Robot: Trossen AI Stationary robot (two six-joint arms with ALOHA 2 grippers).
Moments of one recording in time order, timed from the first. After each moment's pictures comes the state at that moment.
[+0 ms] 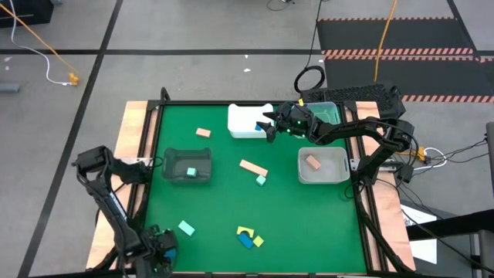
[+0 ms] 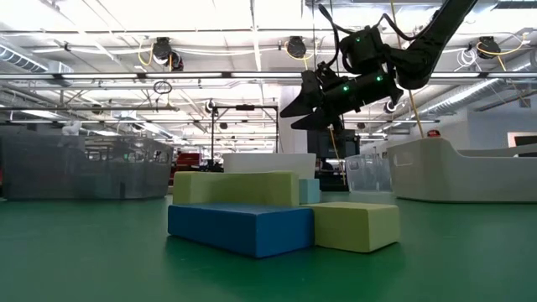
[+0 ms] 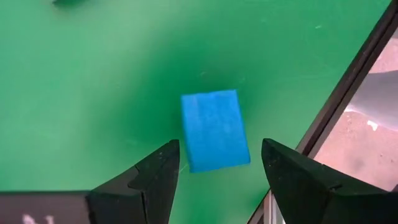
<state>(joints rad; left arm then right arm) -1.14 1.71 1.02 -0.64 -0.06 -1.63 -0.45 1.61 0.69 0.68 -0.03 0.27</state>
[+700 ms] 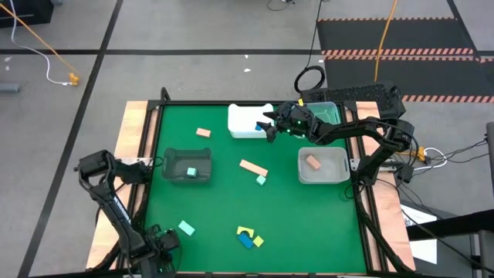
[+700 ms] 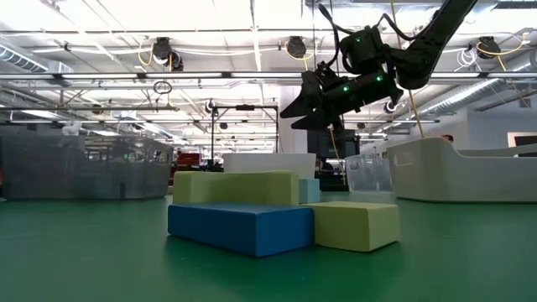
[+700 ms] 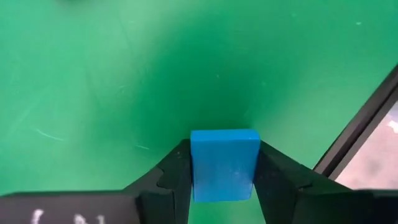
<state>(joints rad) -1.11 1.80 1.02 -0.66 -0.01 -1.63 -0.45 1.61 0.69 0.68 -0.02 0.25</state>
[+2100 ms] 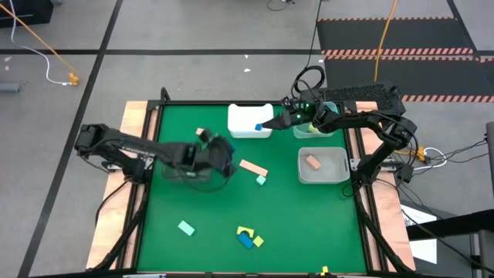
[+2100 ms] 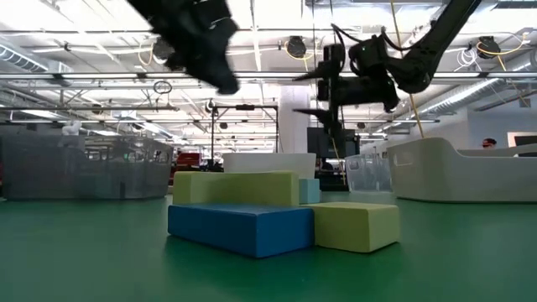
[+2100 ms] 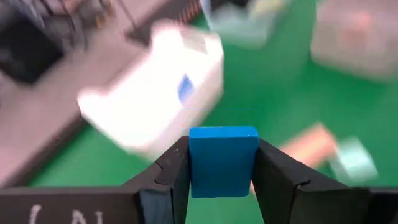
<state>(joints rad) -0.09 1.45 1.02 -0.33 -0.66 -0.33 -0.66 1.61 0.73 0.73 -0.87 1.07</state>
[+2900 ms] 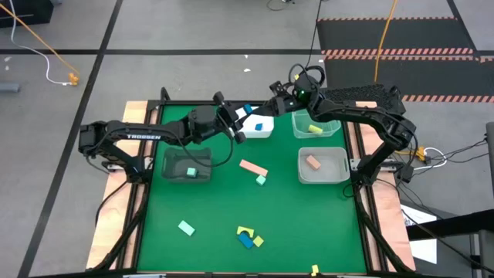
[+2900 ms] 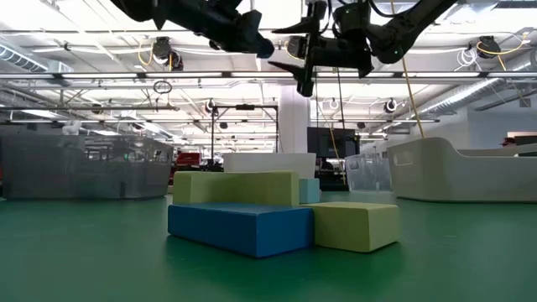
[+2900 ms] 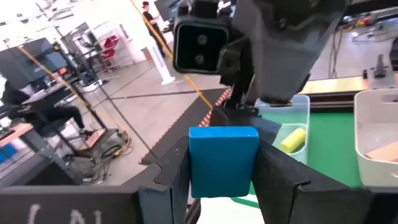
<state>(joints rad) 0.22 1.47 1.02 0.35 -0.35 0.34 -0.60 1.61 1.03 0.60 -0.85 1.03</state>
